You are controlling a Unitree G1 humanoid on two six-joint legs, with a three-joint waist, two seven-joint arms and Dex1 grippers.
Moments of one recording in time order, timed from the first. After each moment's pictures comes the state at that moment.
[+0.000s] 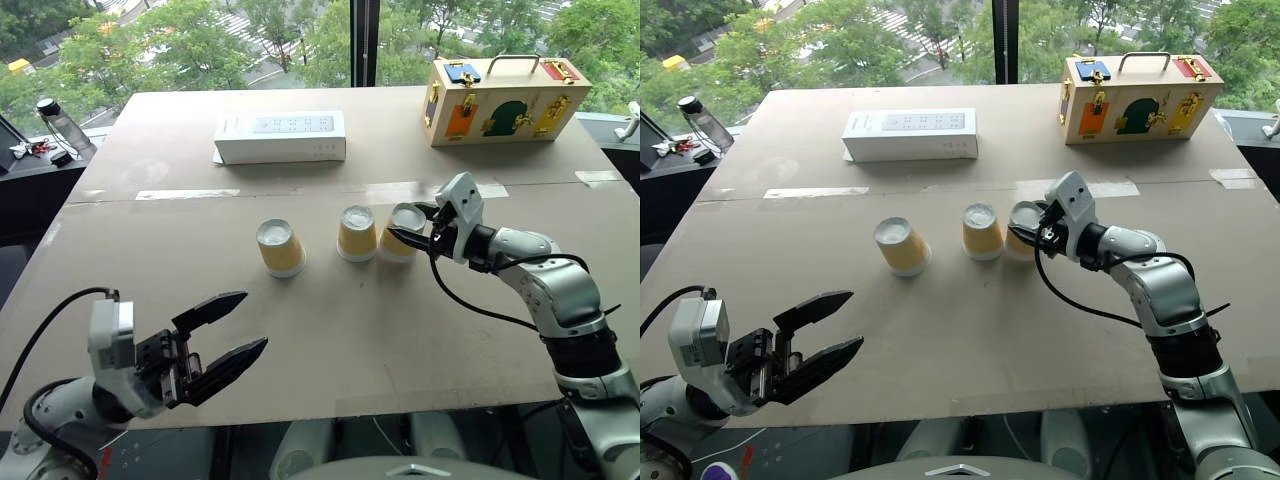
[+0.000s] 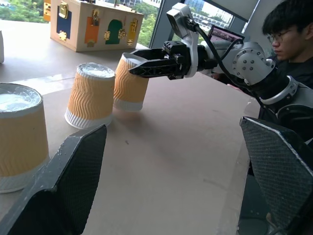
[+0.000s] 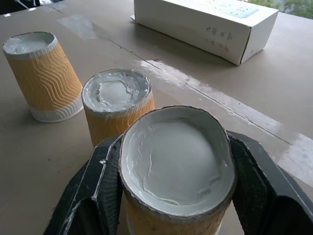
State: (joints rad) left arm 0.53 0.60 0.52 -0.61 -0.96 0.34 -1.09; right arm -0.50 -0.45 0.14 -0.18 0.36 0.62 0.64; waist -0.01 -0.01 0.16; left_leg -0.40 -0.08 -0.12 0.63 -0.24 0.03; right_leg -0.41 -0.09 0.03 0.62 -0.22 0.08
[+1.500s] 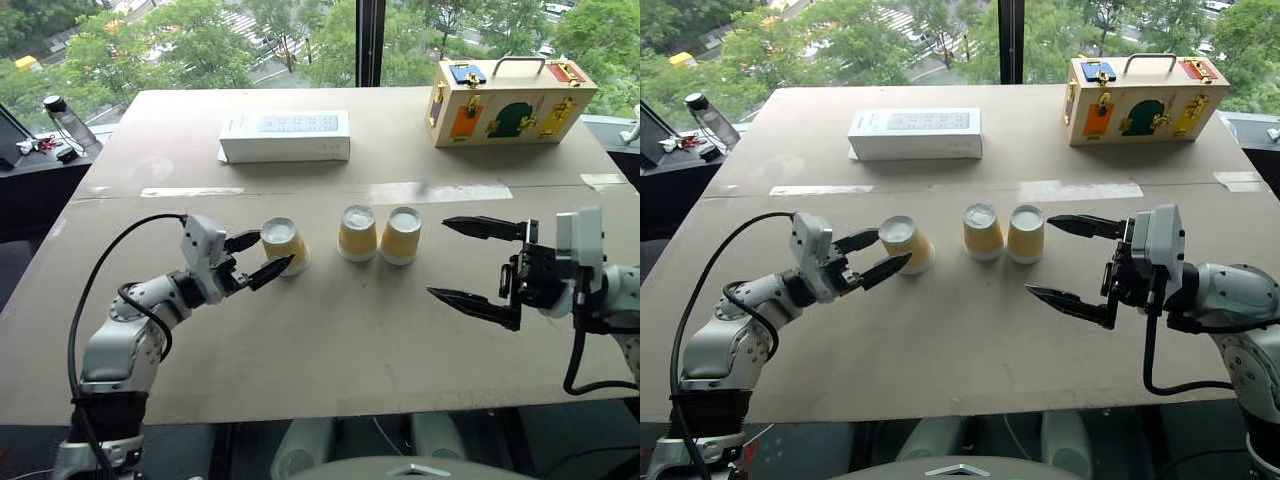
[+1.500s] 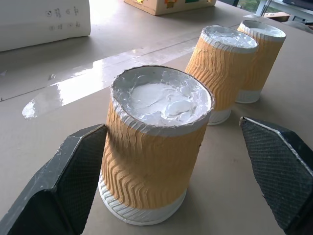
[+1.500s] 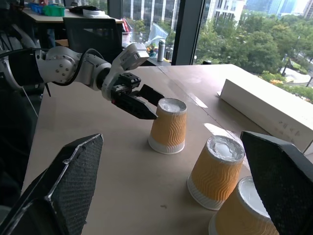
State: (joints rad) left arm -0.20 0.63 0.15 -0.03 -0.53 0.34 -0.89; right arm -0.08 -0.72 -0.25 -0.69 0.76 0.48 0.94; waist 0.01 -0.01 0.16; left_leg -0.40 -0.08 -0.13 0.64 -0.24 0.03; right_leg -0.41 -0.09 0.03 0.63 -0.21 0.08
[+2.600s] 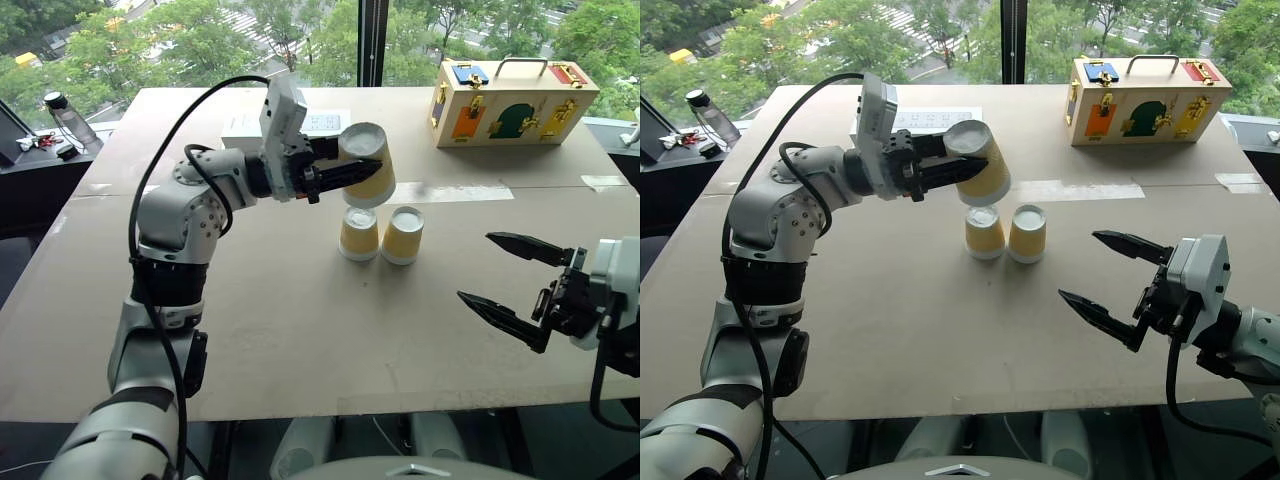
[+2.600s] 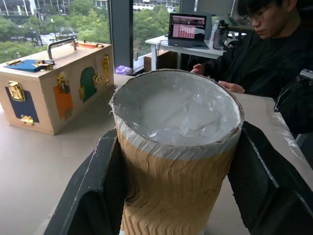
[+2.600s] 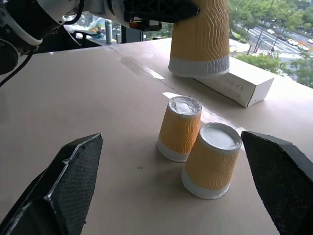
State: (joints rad) left arm -0.90 0.49 -0.08 0.10 -0.57 0.62 -1.01; right arm 0.25 -0.71 -0.43 -0.80 0.79 0.45 0.78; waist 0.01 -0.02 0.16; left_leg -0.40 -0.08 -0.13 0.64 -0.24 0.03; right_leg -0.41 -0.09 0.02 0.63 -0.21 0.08
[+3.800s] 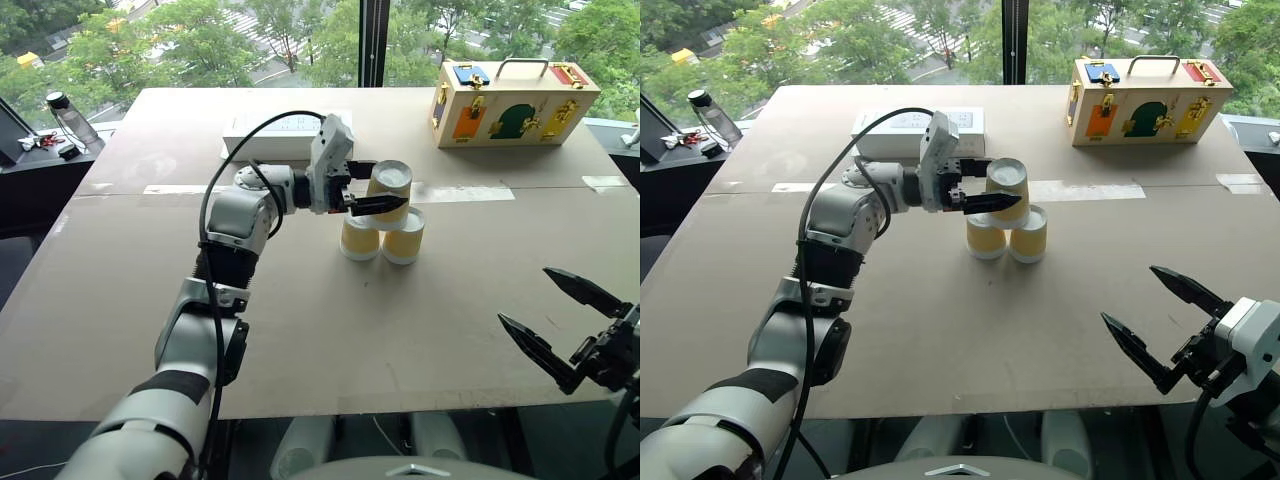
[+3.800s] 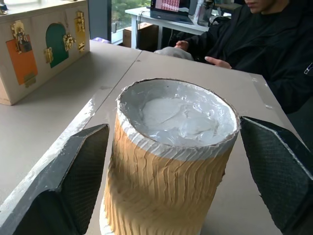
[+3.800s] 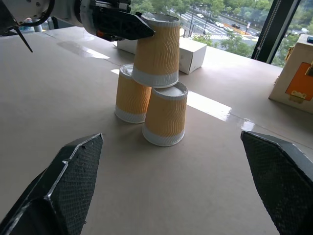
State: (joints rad) left arm -0.91 0.37 -0.10 0.32 -0.41 0.51 -1.15; right arm 0.59 -0.55 -0.55 -0.84 0.69 0.23 0.76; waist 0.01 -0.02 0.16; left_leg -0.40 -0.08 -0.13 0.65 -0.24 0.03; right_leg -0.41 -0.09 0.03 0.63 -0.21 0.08
